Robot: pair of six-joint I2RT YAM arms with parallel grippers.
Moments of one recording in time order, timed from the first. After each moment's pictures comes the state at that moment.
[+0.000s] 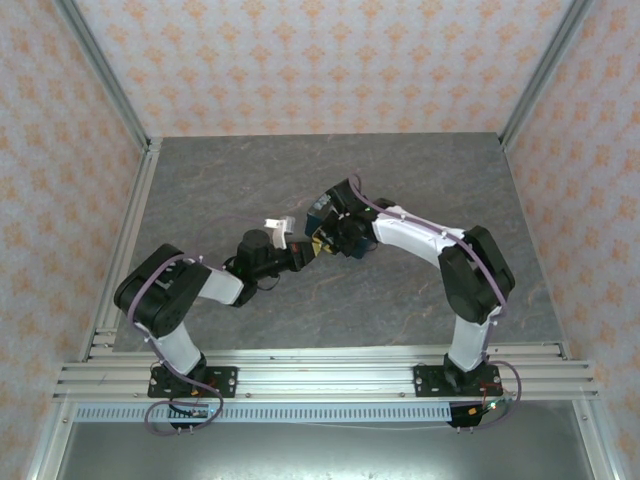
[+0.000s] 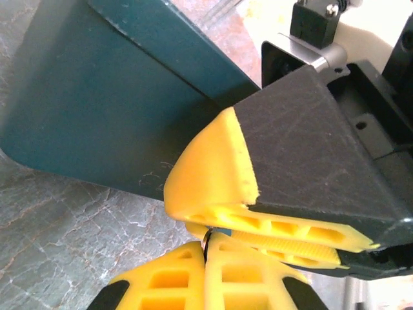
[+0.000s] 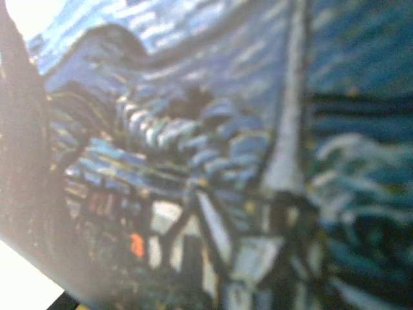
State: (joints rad) left arm -0.49 1.69 0.49 0.87 0.43 -0.73; right arm 0.66 1.82 1.31 -0.51 -0.28 1.31
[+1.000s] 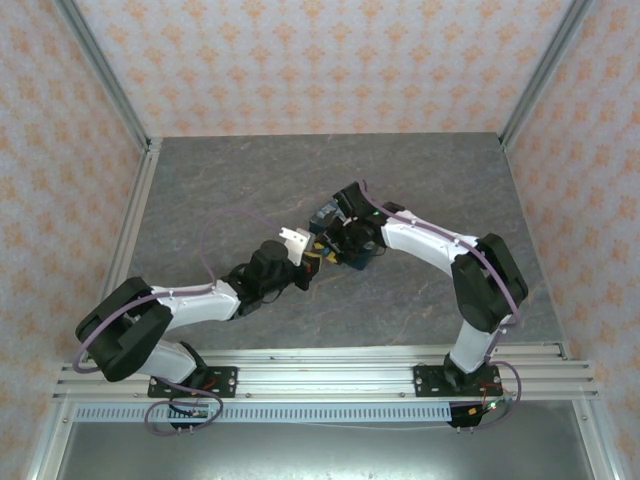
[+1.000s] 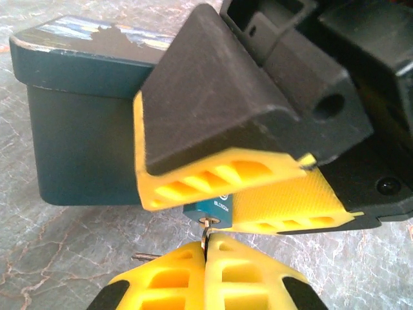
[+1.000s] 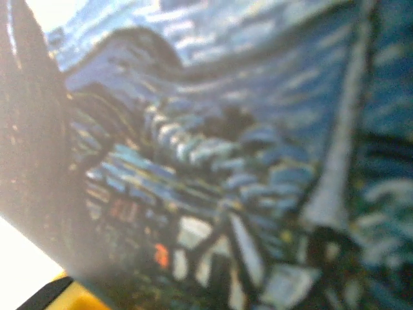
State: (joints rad) left arm -0.71 1.42 0.51 0.44 0.06 -0.31; right arm 0.65 1.74 1.23 -0.54 -0.39 1.33
